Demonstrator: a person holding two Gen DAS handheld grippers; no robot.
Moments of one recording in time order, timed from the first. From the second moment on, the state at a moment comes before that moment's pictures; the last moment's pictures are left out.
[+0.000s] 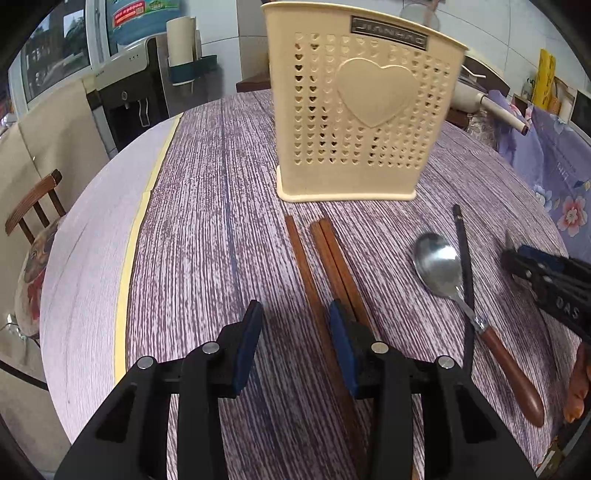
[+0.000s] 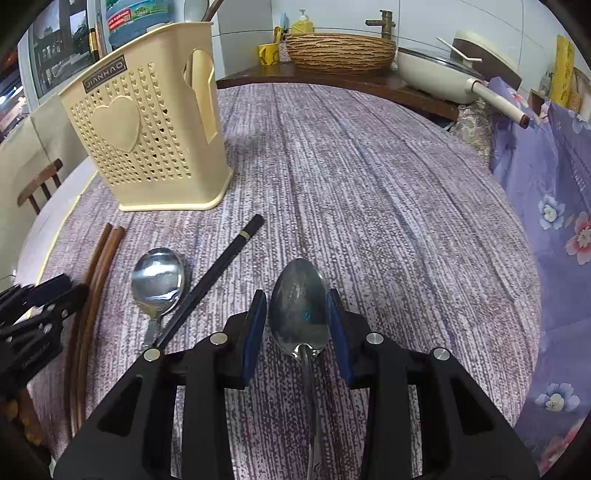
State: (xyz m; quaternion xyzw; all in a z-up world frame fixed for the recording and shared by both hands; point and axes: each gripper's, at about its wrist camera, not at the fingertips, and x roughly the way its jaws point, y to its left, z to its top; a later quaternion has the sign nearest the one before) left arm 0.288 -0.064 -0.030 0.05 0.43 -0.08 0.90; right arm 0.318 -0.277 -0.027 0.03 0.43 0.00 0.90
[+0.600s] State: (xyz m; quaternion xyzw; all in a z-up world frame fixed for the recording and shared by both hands) left arm 0.324 -0.055 -0.025 0.02 0.48 -0.09 0.87; right arm 0.324 -0.289 -0.031 0.00 0.47 0.07 0.88
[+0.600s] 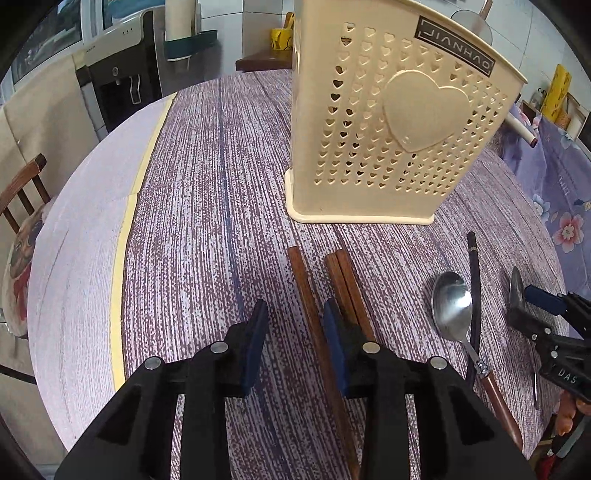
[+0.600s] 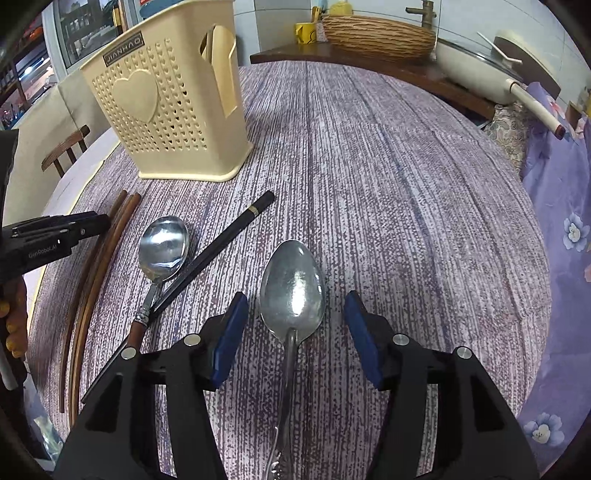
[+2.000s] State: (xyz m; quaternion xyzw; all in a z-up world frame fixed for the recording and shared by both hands) left arm 0.299 -0.052 0.054 -0.02 0.37 -0.09 0.92; right arm 0.306 -0.289 0.056 0.06 0.37 0.09 0.92
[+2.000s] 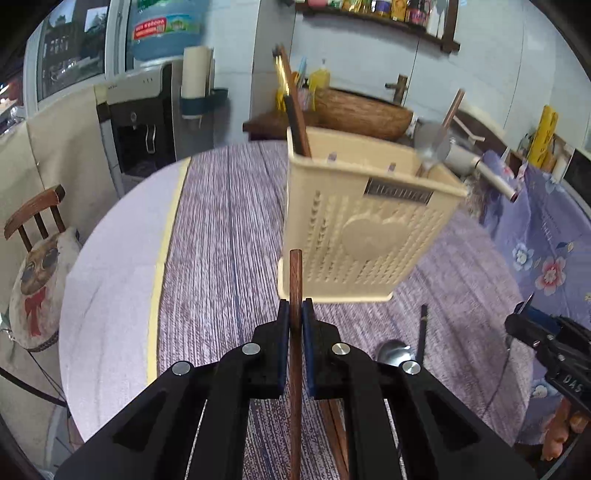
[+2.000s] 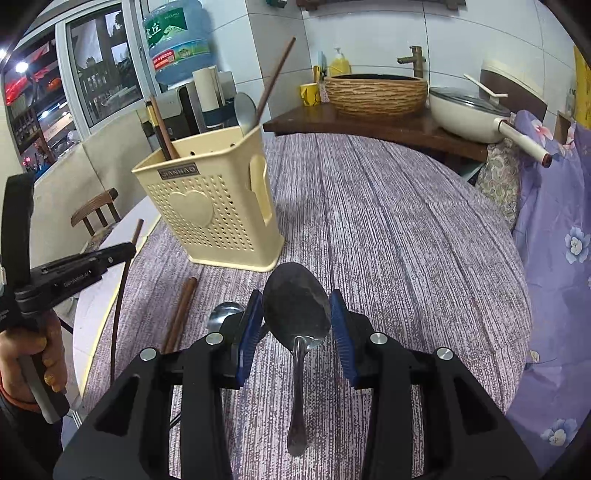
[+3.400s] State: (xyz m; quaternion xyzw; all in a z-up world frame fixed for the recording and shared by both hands) left arm 0.263 -0.037 0.146 -0.04 0.25 -0.13 0.96; right arm 0.291 -0.274 0.122 0.07 0.31 0.14 0.94
